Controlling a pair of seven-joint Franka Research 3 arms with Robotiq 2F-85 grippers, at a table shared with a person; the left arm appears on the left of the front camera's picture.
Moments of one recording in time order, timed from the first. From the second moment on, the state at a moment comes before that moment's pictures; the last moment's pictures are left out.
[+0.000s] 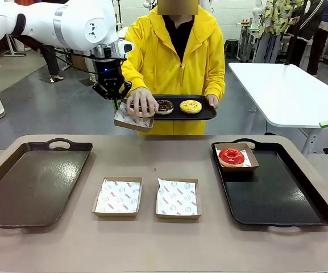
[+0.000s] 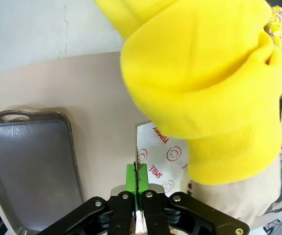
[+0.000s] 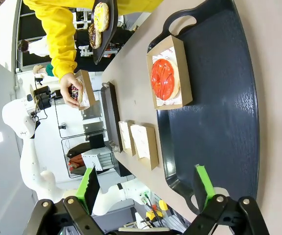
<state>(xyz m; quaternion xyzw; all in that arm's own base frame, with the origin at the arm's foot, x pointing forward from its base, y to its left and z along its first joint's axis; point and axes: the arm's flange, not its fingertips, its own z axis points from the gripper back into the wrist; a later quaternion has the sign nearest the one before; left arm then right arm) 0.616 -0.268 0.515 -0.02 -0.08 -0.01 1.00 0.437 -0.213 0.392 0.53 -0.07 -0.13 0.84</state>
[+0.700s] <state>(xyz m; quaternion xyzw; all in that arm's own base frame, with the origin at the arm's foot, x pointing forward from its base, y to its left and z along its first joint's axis) 0.616 -0.268 0.515 -0.02 -0.08 -0.01 1.00 0.437 -0.213 0.392 0.53 -0.07 -0.13 0.84</state>
